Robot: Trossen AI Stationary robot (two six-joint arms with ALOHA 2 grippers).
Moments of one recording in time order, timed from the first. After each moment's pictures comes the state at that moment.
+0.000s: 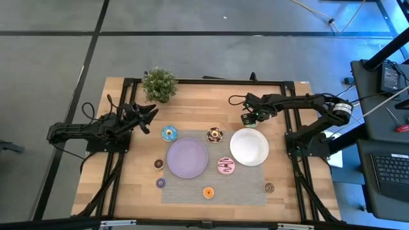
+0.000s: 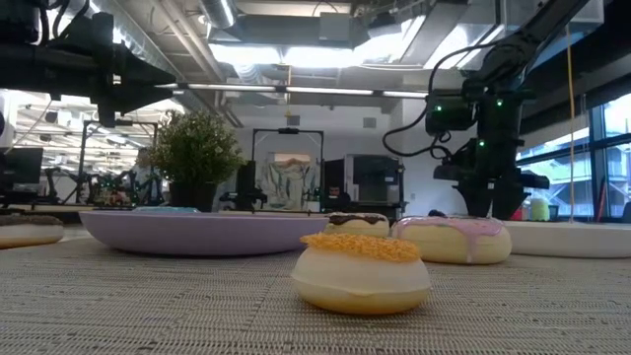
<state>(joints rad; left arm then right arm) 0.06 0.03 0.01 0.15 -0.53 -0.29 -0.51 1.50 0.71 -0.62 0.08 0.73</state>
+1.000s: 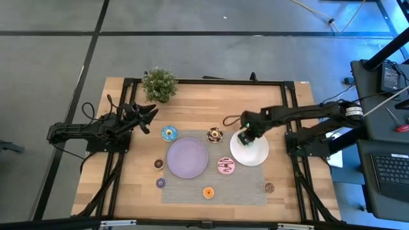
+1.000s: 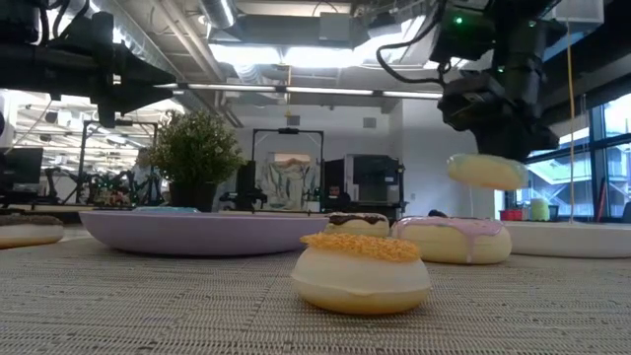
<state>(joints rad) 0.06 0.03 0.01 0.15 -0.53 -0.30 -0.08 1.34 0.82 -0.78 -0.07 0.92</state>
